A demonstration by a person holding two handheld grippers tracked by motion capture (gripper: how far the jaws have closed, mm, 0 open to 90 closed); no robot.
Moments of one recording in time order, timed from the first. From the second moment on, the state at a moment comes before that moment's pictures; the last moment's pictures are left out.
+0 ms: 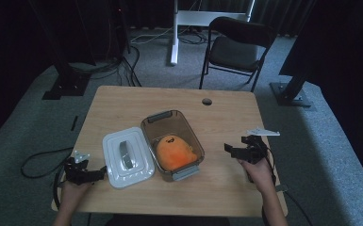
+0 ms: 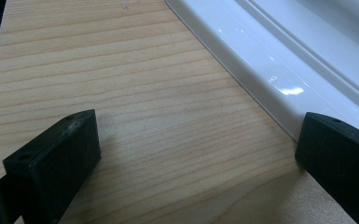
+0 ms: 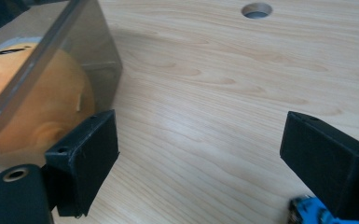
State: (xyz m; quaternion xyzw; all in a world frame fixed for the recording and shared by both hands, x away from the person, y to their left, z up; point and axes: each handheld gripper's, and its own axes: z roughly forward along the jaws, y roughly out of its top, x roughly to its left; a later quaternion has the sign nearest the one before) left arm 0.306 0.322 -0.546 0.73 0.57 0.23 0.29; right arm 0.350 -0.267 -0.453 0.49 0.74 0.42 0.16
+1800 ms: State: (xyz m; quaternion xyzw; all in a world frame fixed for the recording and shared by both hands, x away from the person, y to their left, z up) left arm 0.306 0.322 -0.546 0.73 0.57 0.23 0.29; right arm 0.324 -0.330 -0.529 0.60 0.72 0.29 0.17
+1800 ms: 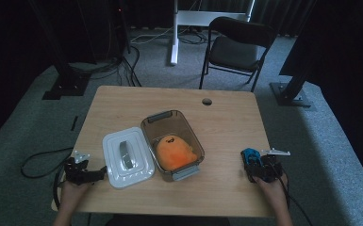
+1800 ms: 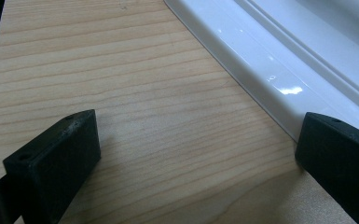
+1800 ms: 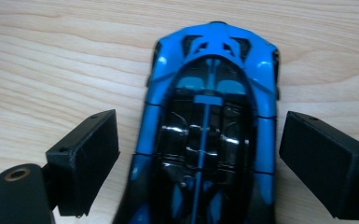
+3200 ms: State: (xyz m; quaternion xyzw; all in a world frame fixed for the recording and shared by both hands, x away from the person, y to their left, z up) left arm 0.306 0.322 -0.546 0.74 0.57 0.23 0.29; right arm 0.324 -0.324 -0.530 0.59 0.75 0.25 0.18
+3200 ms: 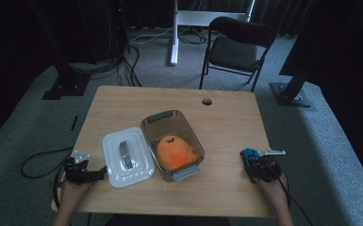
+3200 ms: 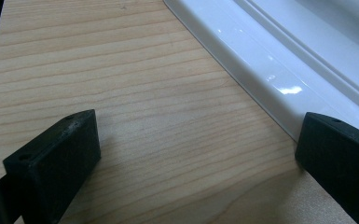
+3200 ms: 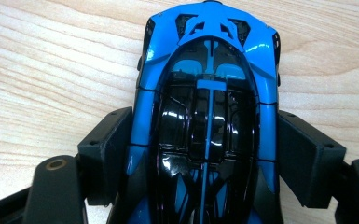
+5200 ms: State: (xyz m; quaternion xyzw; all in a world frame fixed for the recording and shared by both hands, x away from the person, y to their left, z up) left arm 0.306 0.322 -0.546 0.74 0.57 0.23 0.29; right arm 0.336 -0.290 -0.440 0.53 0.76 0.31 0.21
